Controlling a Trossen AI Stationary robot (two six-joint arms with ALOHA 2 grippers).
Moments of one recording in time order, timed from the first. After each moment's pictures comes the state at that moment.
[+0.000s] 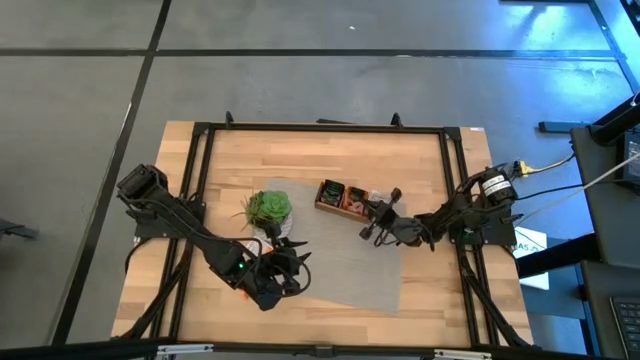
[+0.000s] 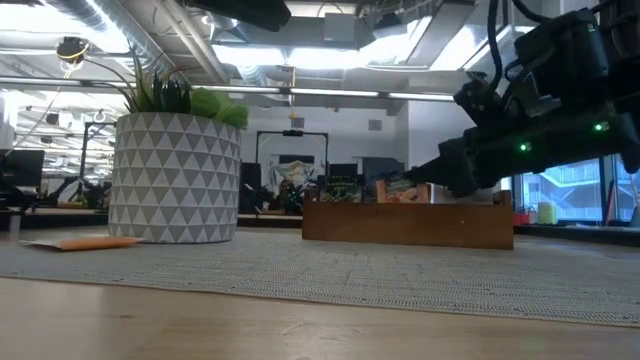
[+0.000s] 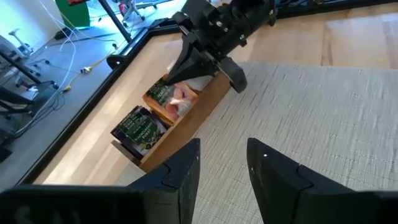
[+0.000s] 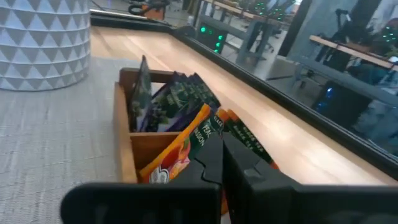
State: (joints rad) left arm -0.62 1.66 1.19 -0.39 -0.99 -0.46; right arm 0.28 1.83 0.33 1.22 0.97 -0.01
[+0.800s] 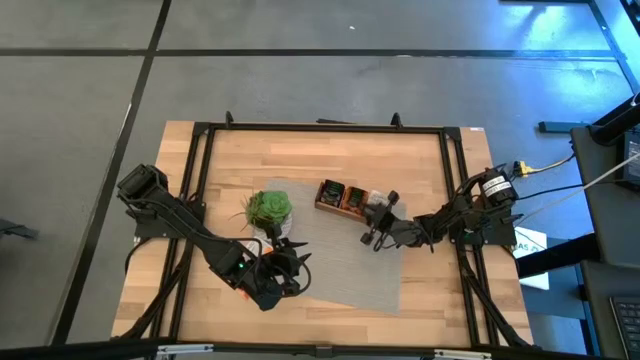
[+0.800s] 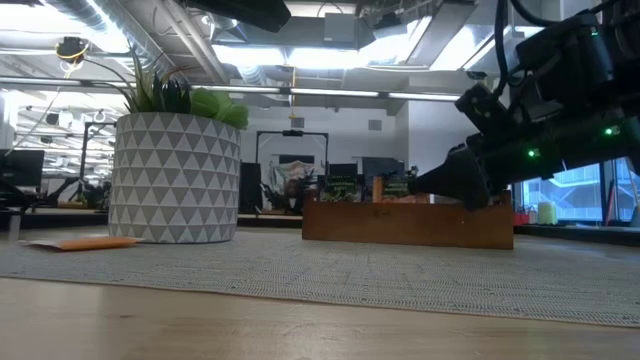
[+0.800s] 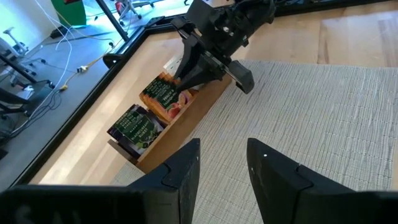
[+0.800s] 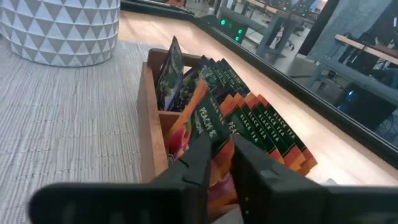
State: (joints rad) left arm -0.62 1.66 1.19 -0.39 -0.97 -0.46; right arm 0.29 1.83 0.33 1.15 0.90 -0.01
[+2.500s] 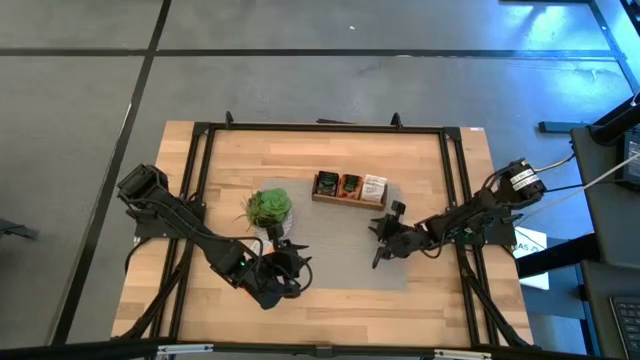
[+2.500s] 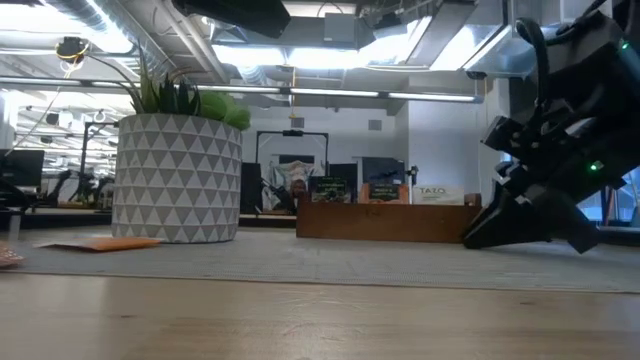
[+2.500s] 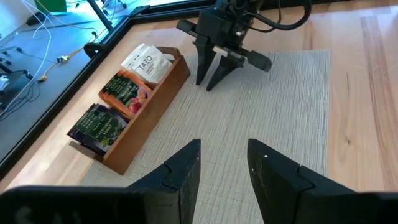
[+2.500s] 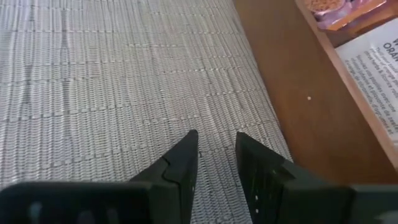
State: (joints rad) left arm -0.61 1.66 1.19 -0.39 -0.90 -0.49; right arm 0.37 1.63 0.33 0.35 0.68 0.33
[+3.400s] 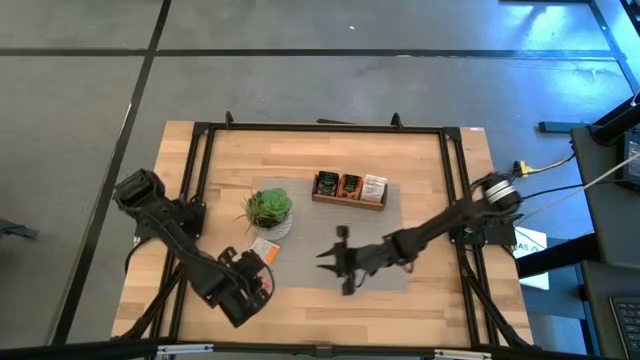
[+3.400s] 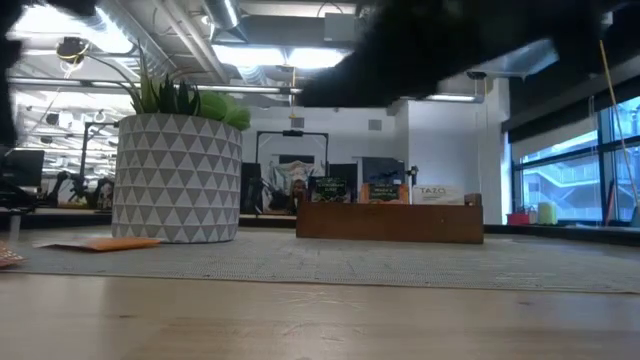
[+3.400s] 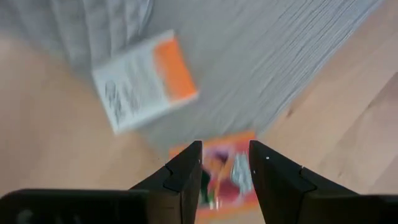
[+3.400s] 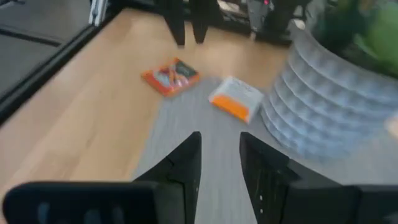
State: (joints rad) left arm -0.80 1.68 1.15 -0.94 -0.46 -1.54; right arm 0.42 1.80 0.89 0.48 0.36 -0.04
